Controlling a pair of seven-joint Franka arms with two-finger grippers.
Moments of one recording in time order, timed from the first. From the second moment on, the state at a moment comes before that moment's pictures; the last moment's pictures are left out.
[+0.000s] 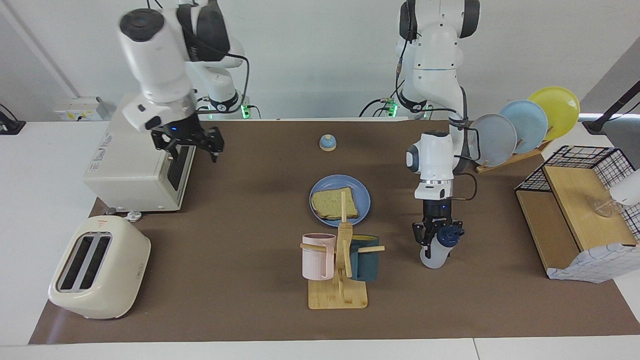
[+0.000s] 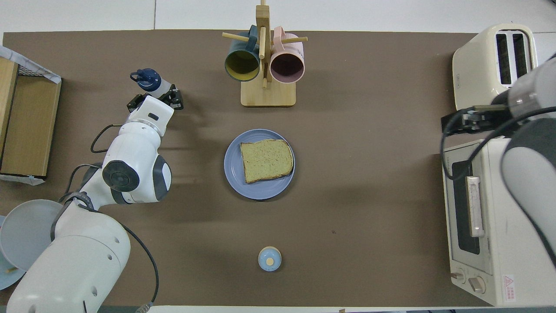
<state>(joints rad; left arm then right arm) -0.65 0.51 0.37 -2.12 -0.31 3.44 -0.09 -0.17 -0.01 0.18 -1.64 -0.02 1.58 0.07</state>
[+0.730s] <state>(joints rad) -0.61 0.37 0.37 -1.96 -0.25 3.04 -0.06 -0.16 -0.04 0.08 -1.61 -0.01 1.46 -0.01</state>
